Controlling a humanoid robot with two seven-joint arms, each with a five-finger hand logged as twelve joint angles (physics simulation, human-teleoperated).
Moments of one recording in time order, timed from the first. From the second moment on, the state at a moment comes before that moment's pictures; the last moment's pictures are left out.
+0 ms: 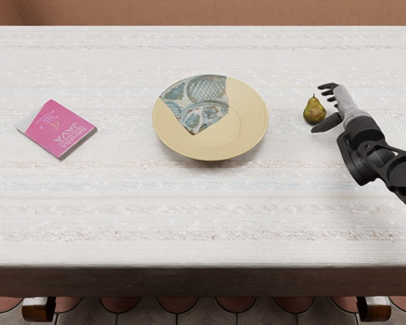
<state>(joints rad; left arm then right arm) -0.07 0.00 -0.20 -0.15 0.08 -0.29 0.00 0.95 -0.28 0.28 0.60 -0.83 -0.37 -0.08</state>
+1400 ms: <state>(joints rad) -0.08 0.00 -0.20 -0.15 0.08 -0.29 0.00 0.95 -0.23 0.28 0.56 -0.84 -0.35 -0.07</state>
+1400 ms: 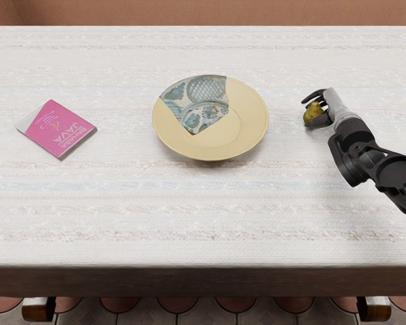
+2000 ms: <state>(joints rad) -0.08 0.00 -0.20 -0.15 0.08 -0.29 0.00 0.95 -0.25 0.28 0.57 -0.84 -0.33 -0.07</state>
